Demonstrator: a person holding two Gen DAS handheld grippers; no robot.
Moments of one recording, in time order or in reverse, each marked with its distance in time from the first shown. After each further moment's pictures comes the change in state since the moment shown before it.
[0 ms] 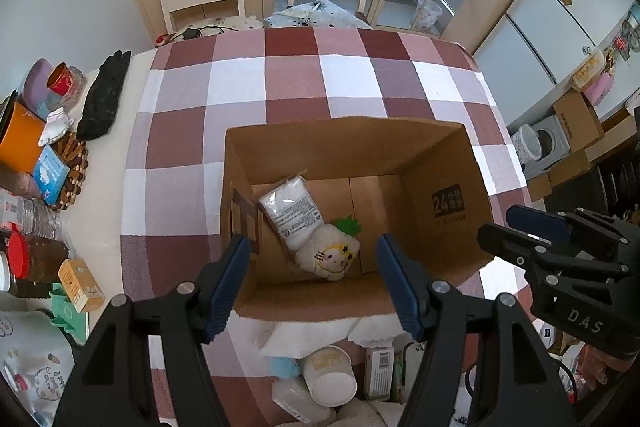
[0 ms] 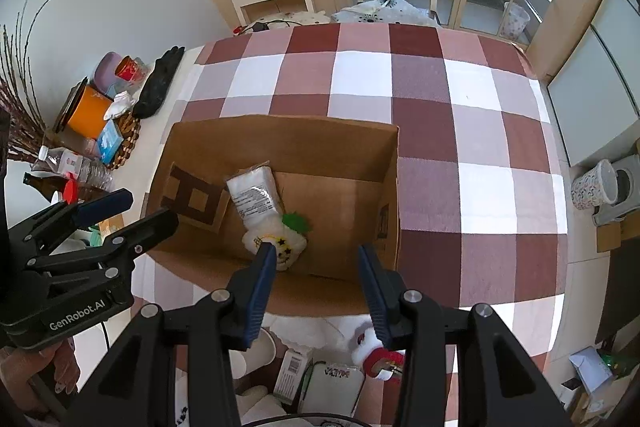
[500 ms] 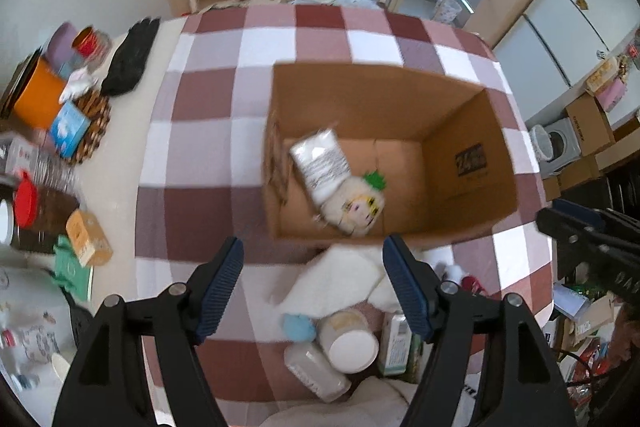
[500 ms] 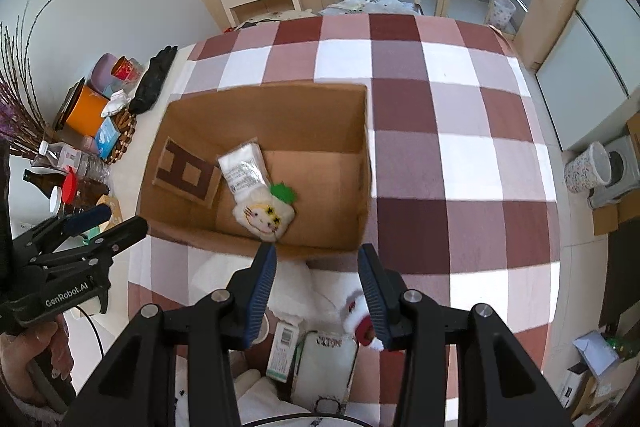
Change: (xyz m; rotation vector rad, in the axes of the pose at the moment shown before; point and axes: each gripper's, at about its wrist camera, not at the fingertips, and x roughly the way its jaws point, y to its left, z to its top) left arm -0.004 0.030 -0.060 -0.074 0.041 0.043; right arm -0.014 -0.018 -0.044 0.042 0.004 -0.021
